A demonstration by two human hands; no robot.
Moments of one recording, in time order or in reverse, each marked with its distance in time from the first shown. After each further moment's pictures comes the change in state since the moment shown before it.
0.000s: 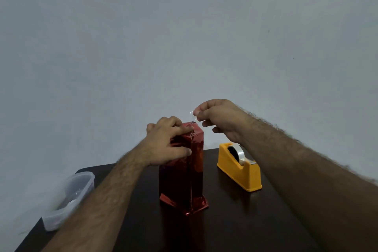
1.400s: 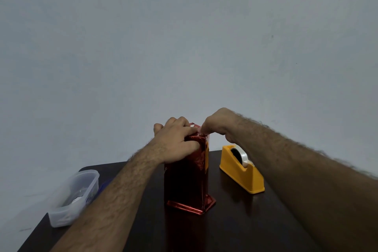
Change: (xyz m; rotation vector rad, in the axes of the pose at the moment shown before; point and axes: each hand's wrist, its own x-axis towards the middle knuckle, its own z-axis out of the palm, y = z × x) left_hand 0.002 0.033 -0.010 0.038 -0.059 -0.140; right_hand 0.004 -0.007 0.017 -0.392 0.033 0.197
